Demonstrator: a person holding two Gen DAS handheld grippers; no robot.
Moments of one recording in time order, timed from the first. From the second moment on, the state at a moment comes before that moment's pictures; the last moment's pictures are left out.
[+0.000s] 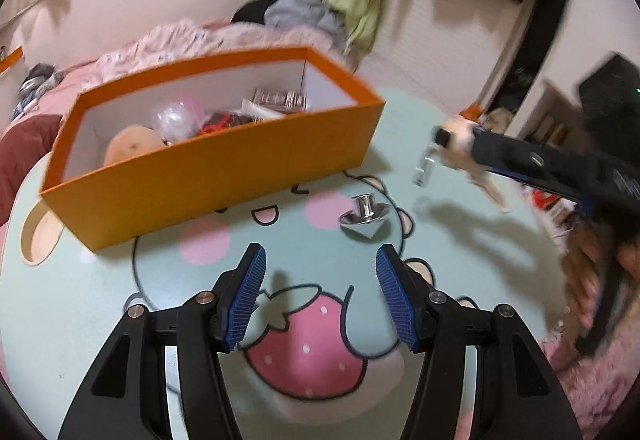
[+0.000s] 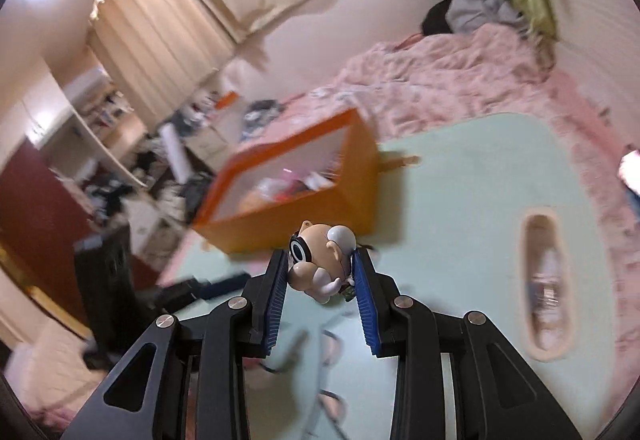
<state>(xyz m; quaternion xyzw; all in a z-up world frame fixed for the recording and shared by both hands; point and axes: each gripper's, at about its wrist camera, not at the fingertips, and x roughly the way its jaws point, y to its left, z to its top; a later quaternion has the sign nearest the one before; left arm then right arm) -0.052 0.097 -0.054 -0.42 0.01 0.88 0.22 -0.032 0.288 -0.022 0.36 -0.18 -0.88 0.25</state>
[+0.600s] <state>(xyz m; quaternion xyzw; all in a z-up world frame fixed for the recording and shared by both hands) -0.075 0.152 -0.076 -0.42 0.06 0.89 0.19 -0.027 0.286 -0.057 0.39 -0.09 -0.89 0.22</state>
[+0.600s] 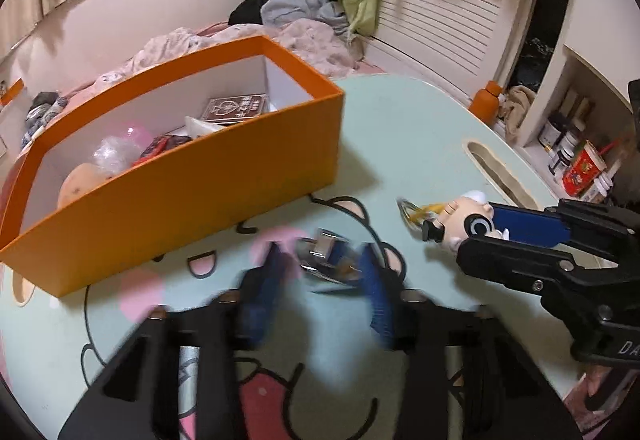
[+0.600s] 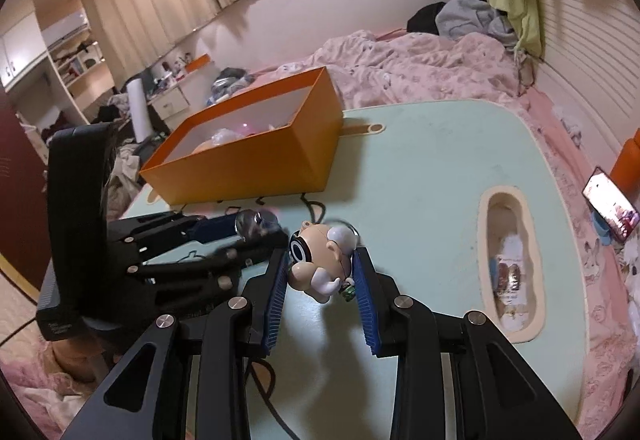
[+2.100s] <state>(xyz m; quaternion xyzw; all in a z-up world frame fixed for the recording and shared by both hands) -0.089 -0.018 -0.008 -0.32 -0.07 0.94 0.09 -0.073 0.147 -0.048 0.39 0.01 -0.88 0.27</state>
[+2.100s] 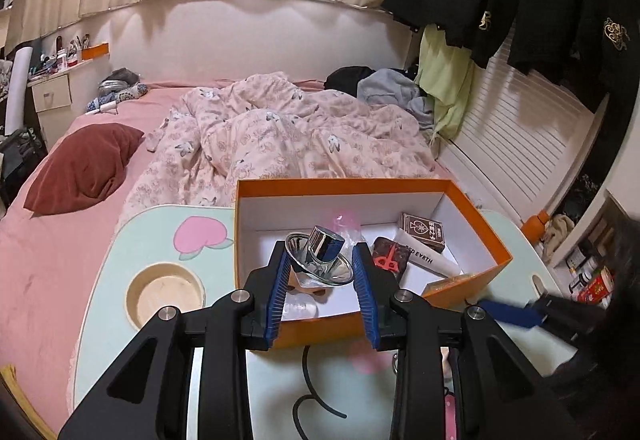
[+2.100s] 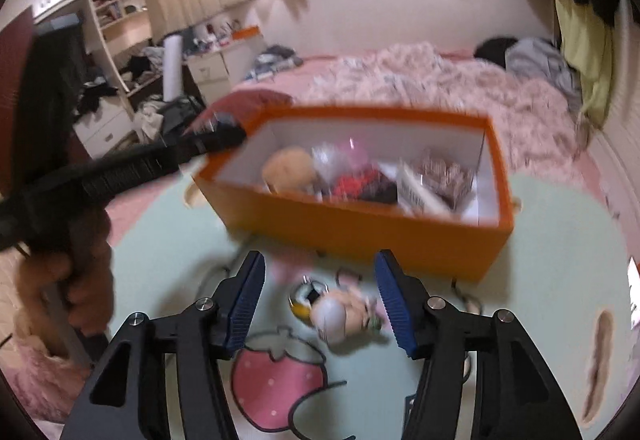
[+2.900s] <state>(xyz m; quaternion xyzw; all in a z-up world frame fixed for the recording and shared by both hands) -0.113 -0.005 0.005 -0.33 -0.05 0.94 0.11 -0.107 0.163 0.031 0.29 -0.05 -0.93 0.22</state>
